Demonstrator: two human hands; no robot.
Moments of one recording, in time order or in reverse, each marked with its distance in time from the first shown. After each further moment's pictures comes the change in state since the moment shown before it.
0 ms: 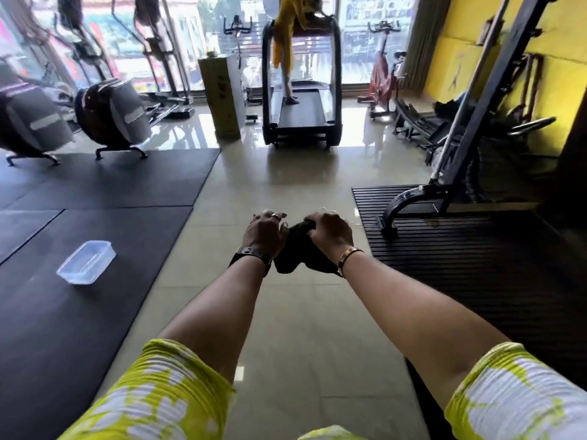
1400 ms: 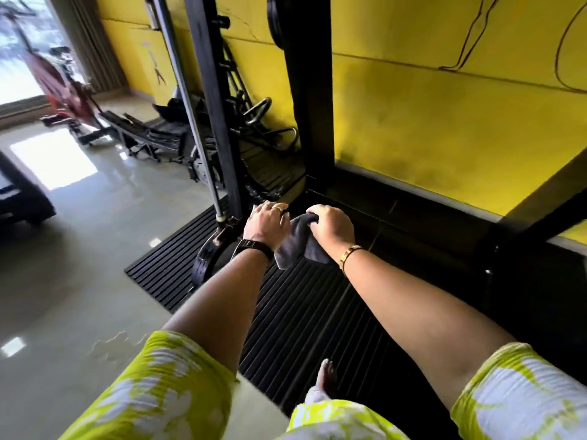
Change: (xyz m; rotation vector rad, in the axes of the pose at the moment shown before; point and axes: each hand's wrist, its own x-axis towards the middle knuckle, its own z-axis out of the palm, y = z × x) left_hand 0.566 0.540 0.379 -0.215 -0.395 0.891; right_hand 0.401 0.580 -0.228 -0.106 0.528 0.810
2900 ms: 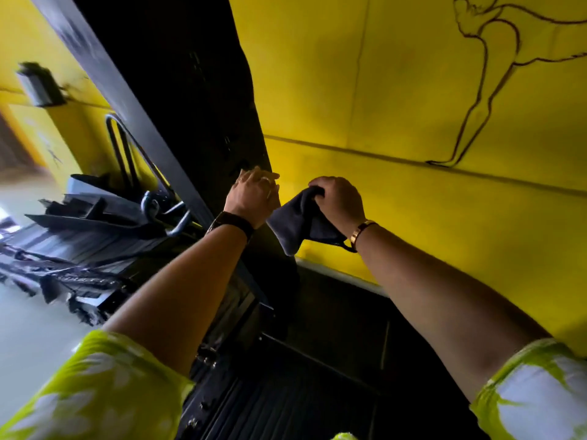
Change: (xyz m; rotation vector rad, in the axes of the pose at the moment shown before) left_hand 0.899 0.137 0.072 0.038 0.121 0.290; right_hand 0.865 0.238 -0.136 -0.086 0.338 -0.089
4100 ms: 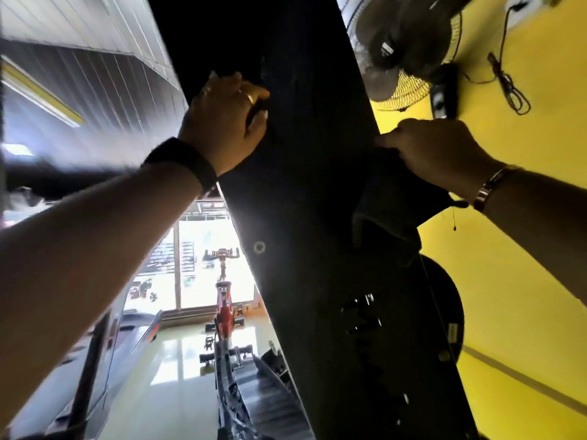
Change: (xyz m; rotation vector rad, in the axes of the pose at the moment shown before) left_hand 0.154 -0.010 -0.412 1.093 0.900 -0.016; right_hand 0.393 -0.185 -0.169 -0.064 0.730 -1.024
